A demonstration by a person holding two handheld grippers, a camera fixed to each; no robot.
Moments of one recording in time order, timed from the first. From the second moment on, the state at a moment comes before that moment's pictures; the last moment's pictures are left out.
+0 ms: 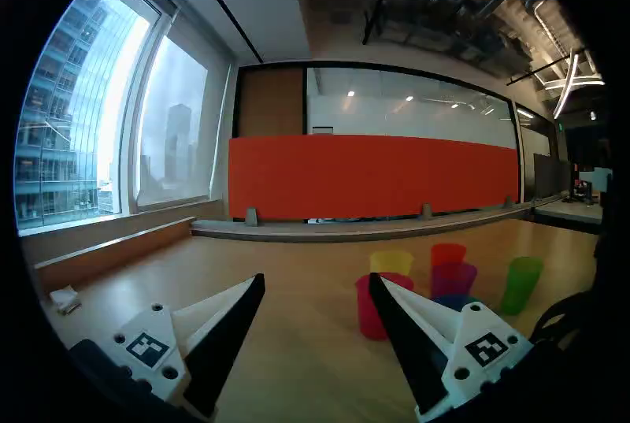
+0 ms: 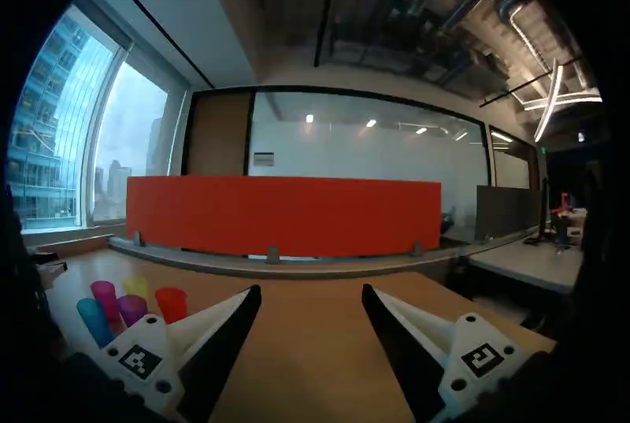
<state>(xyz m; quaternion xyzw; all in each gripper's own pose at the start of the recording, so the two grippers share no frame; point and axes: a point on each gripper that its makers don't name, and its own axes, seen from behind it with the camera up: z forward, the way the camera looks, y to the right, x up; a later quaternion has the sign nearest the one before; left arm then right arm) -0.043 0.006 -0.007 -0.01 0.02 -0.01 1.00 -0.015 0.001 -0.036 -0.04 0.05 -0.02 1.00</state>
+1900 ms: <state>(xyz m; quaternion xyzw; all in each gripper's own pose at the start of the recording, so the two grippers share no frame) -0.044 0.007 -0.006 -0.01 0.02 -0.01 1.00 -0.059 -0.015 -0.006 0.00 0.06 -0.02 1.00</state>
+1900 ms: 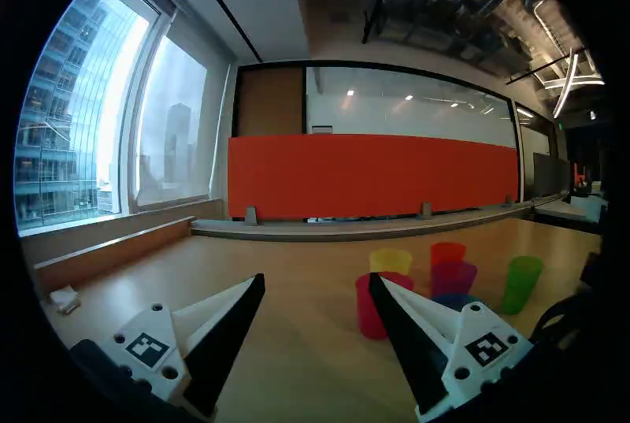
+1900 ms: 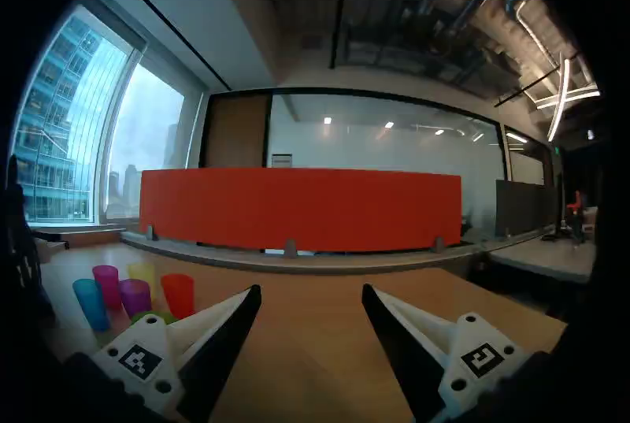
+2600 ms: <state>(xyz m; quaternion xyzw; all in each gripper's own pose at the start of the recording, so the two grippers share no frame) -0.044 0.006 -0.006 -0.01 0.02 -0.01 1.00 -0.090 -0.010 0.004 -0.01 0.04 0.00 1.00</state>
